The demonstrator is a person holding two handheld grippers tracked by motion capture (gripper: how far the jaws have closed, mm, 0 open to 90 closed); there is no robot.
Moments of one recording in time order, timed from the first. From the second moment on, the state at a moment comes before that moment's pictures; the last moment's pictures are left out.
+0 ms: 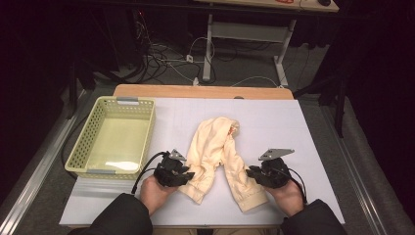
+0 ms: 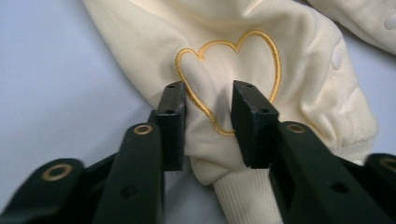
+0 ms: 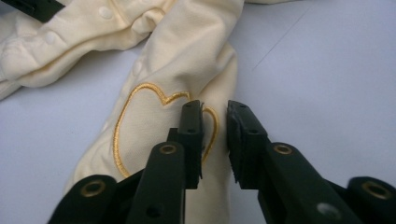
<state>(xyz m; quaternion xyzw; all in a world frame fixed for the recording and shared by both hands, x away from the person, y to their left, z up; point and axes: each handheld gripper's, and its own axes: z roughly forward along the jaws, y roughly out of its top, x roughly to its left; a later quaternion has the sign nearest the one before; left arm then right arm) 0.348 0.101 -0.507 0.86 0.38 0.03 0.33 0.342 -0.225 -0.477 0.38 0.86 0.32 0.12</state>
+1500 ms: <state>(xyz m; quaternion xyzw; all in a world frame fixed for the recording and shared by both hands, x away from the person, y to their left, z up) 0.325 0.121 -0.490 0.85 0.39 0.05 0.35 0.367 -0.233 -0.489 0.42 0.84 0.32 0.13</state>
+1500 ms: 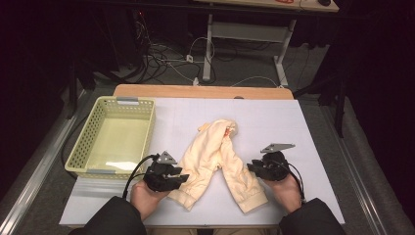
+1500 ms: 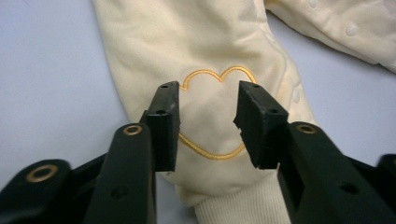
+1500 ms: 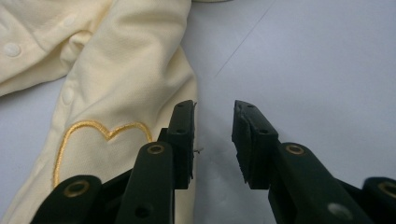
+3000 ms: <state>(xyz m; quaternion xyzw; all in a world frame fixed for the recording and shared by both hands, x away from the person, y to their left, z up) 0.331 0.118 -0.503 0.85 0.41 0.04 0.34 0.363 -0.238 -0.479 0.42 0.84 0.33 0.14</state>
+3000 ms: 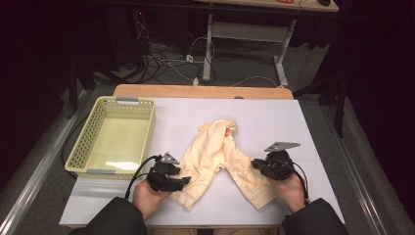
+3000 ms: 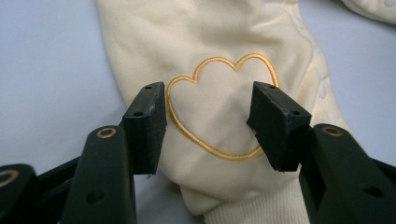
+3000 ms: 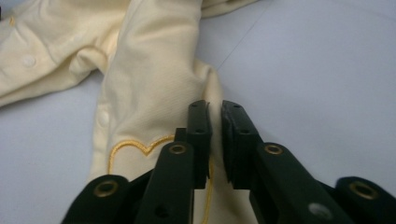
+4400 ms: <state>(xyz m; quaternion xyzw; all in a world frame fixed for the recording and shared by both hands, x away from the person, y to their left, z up) 0.331 0.119 -0.504 0.85 0.41 0.04 0.34 0.370 -0.233 -0.493 0.43 0.84 0.31 0.10</state>
